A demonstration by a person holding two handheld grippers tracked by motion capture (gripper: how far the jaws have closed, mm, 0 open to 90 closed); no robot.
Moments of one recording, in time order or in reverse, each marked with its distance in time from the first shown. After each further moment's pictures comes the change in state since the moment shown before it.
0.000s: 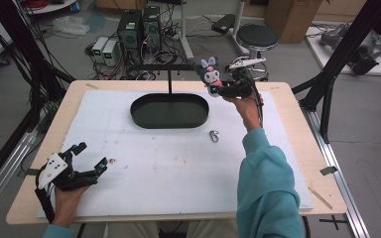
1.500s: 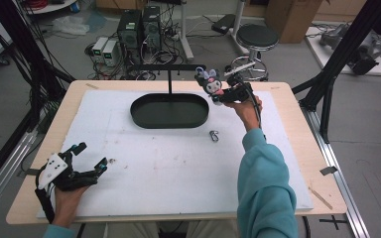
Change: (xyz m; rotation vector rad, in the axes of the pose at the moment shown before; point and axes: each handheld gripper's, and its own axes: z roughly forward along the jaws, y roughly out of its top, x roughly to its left) left arm 0.000 0.000 0.000 -0.003 0.001 0.002; right arm -0.018 -0.017 0.028 0.207 -0.072 -0.026
